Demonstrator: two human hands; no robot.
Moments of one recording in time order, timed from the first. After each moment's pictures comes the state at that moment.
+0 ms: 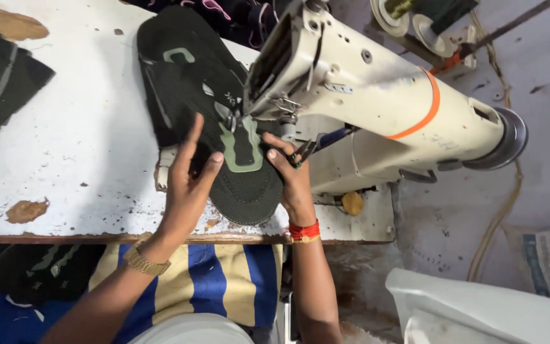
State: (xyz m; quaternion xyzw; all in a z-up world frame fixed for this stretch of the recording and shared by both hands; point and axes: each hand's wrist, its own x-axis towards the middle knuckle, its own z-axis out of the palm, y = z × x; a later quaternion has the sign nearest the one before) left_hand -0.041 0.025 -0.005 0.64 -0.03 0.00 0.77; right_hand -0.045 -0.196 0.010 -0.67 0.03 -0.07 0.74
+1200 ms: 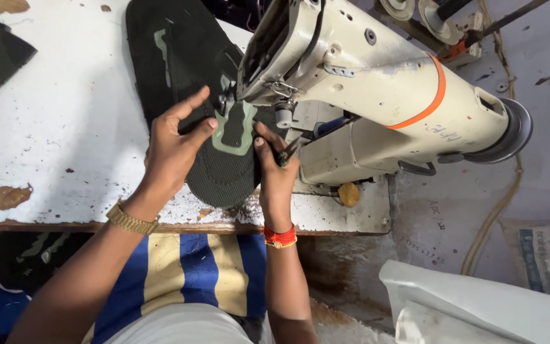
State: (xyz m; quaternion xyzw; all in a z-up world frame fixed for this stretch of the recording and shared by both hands) left_hand 0.004 0.023 0.015 0.64 -0.09 -0.02 0.76; right_hand -0.054 -0.151 0.017 -0.71 0.13 -0.19 0.66
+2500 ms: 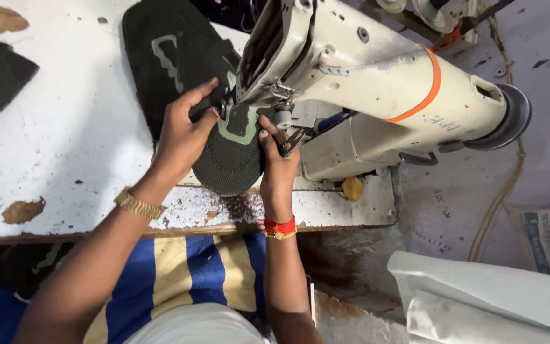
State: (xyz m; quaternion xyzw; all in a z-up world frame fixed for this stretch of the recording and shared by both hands) left_hand 0.040 0.016 0.008 0.64 -0.16 -0.04 0.75; right_hand -0.036 -0.149 0.008 -0.62 0.13 -0.21 0.74
